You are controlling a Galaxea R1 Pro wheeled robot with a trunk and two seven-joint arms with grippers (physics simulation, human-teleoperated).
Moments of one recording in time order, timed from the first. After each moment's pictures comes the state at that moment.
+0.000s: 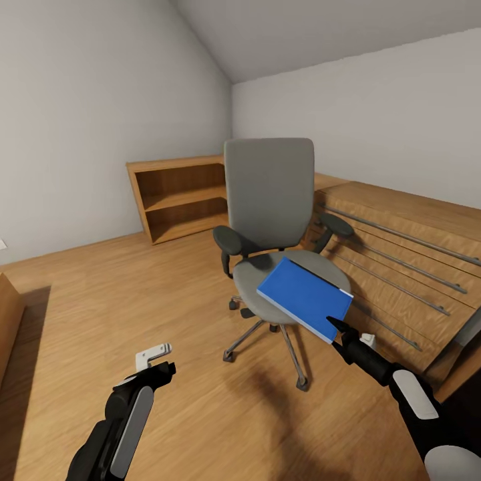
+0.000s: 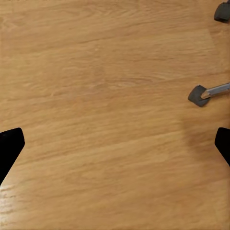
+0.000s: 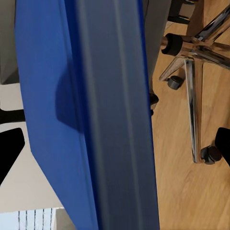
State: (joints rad) left arm -0.28 -0.09 -0.01 -1.41 0.36 0.69 0.50; right arm -0.52 -0.20 -0.22 -0.82 -1.15 0.62 0.36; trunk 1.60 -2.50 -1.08
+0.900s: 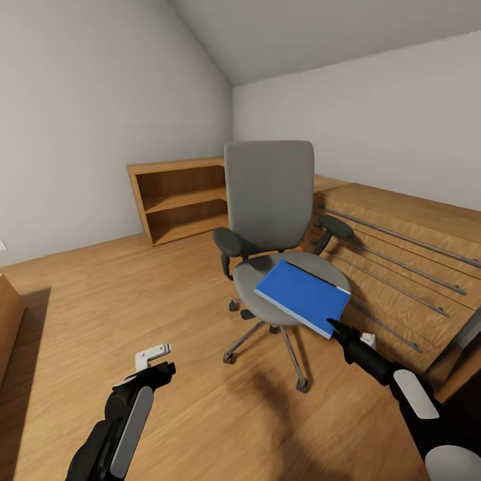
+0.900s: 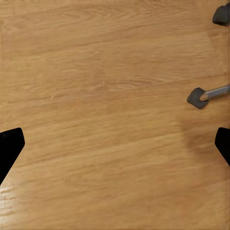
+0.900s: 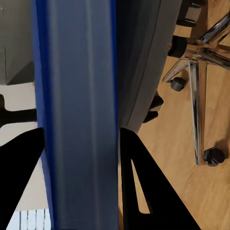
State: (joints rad) left arm -0.28 -0.09 -0.01 -1.41 0.36 0.69 0.50; right arm -0.52 -0.20 -0.22 -0.83 -1.15 0.62 0.36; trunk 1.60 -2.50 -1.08
